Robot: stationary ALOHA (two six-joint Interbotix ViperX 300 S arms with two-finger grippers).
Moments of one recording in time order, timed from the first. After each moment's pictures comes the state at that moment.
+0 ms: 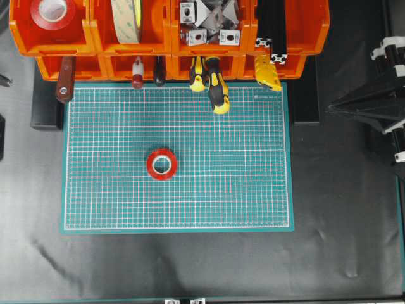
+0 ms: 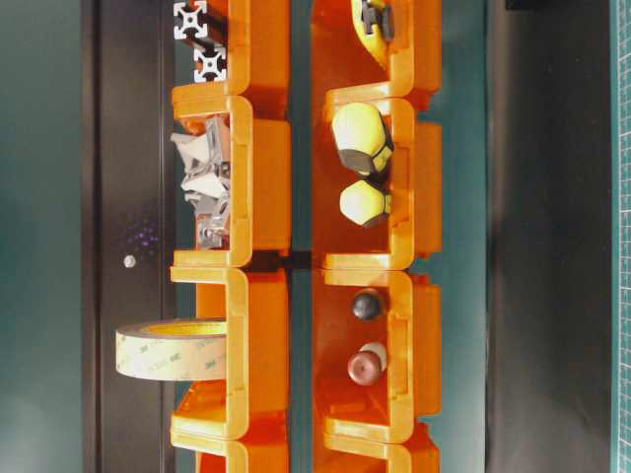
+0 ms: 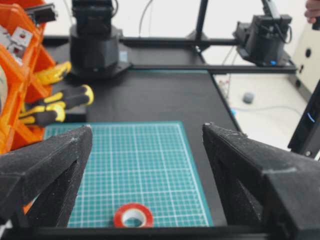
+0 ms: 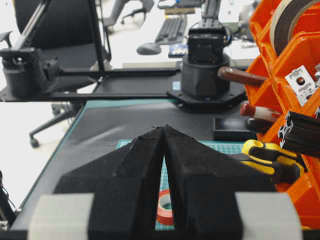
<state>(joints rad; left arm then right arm) -0.14 -1.15 0.95 0.08 0.27 -0.15 0.11 -1.08 1.16 0.03 -0.09 0.02</state>
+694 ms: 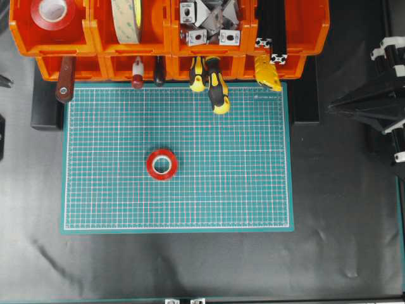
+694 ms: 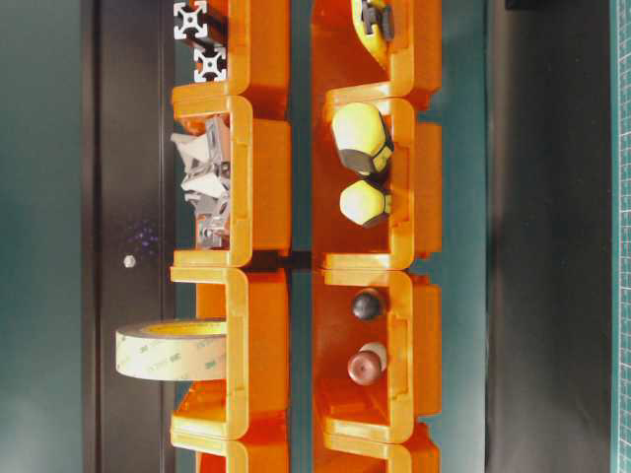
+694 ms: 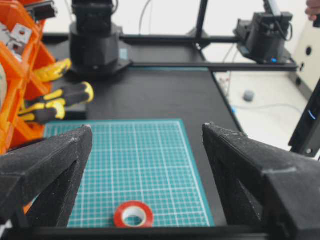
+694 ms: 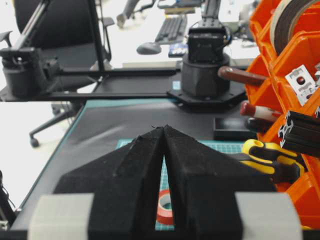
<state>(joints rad) -0.14 -1.15 0.96 0.08 0.27 -0.15 0.11 -1.07 1.16 0.03 -0.09 0.02</state>
